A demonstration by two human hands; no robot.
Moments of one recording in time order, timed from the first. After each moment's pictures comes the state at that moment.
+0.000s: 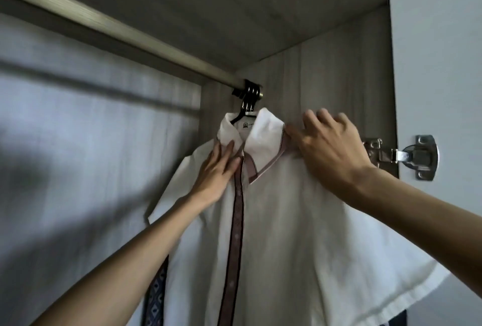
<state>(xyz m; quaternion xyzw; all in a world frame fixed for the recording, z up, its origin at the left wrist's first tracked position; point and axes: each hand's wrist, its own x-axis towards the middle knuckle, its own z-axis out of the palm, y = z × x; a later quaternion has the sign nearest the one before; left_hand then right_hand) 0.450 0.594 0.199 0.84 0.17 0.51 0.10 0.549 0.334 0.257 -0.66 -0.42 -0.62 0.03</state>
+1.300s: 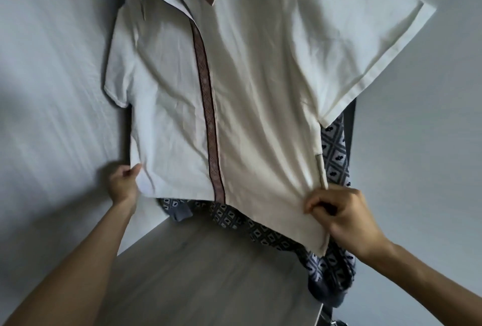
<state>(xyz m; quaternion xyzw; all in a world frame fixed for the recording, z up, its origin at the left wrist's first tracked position) 0.314 0.676 -0.142 0.59 0.45 0.55 0.39 0.549 0.238 -0.119 -0.71 -0.55 -0.10 0.44</state>
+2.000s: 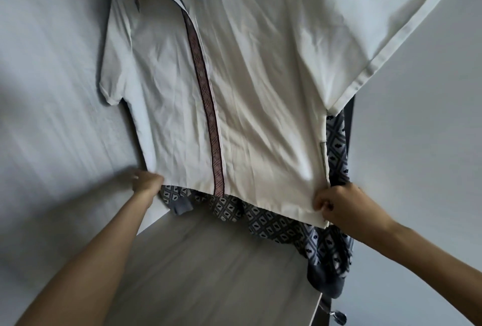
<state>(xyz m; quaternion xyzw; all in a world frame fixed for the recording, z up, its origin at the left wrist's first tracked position) 0.350 0.665 -0.149 0.64 0.62 0.33 0.33 0.572 0.236 -0.117 -0.85 -0.49 -0.02 0.20</state>
